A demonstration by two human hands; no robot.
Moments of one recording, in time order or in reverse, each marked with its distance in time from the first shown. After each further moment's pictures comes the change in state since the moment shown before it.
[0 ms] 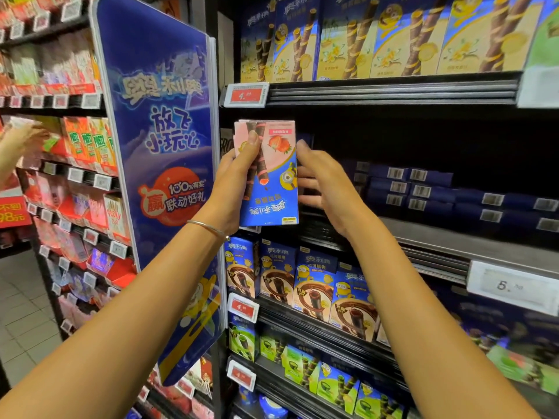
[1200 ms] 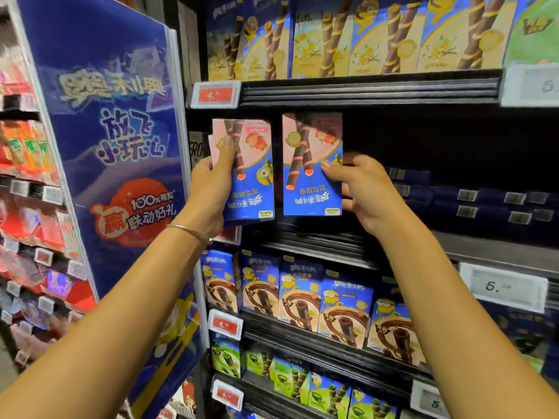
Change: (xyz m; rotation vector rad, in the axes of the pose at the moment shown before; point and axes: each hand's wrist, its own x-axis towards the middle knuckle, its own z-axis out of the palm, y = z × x) left_hand 0.037 -0.012 0.006 0.122 0.230 -0.056; right_hand 0.000 -0.004 -0.062 0.014 0.265 0.069
